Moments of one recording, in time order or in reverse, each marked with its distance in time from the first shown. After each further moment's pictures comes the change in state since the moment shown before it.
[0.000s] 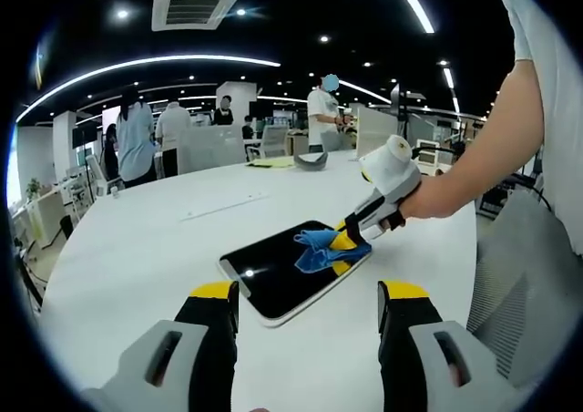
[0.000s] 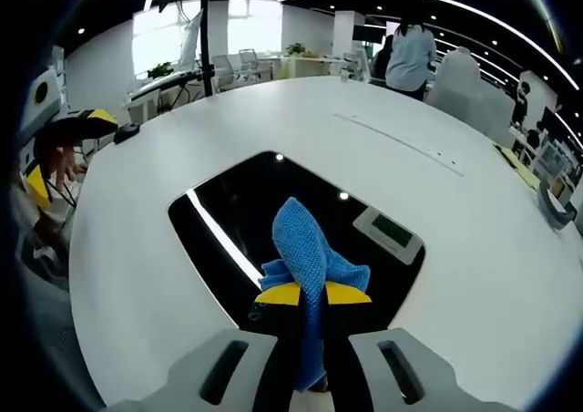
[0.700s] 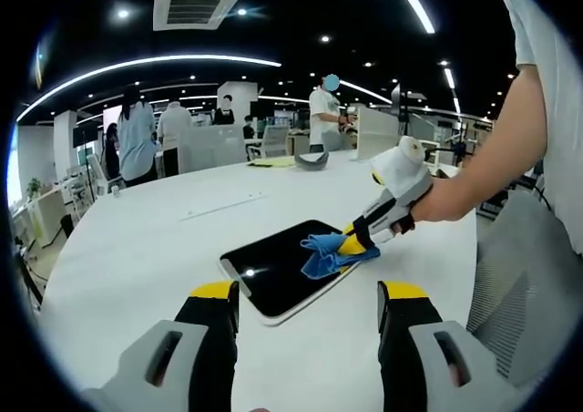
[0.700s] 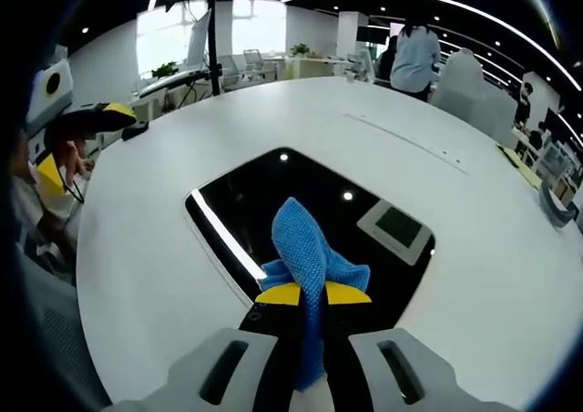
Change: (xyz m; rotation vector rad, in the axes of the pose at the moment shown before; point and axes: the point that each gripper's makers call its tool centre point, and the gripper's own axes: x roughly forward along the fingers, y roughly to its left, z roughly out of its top) left arm -0.001 -0.001 -0.001 -0.004 -0.005 0.004; right arm -0.009 0.017 -0.008 -0.004 -0.005 0.016
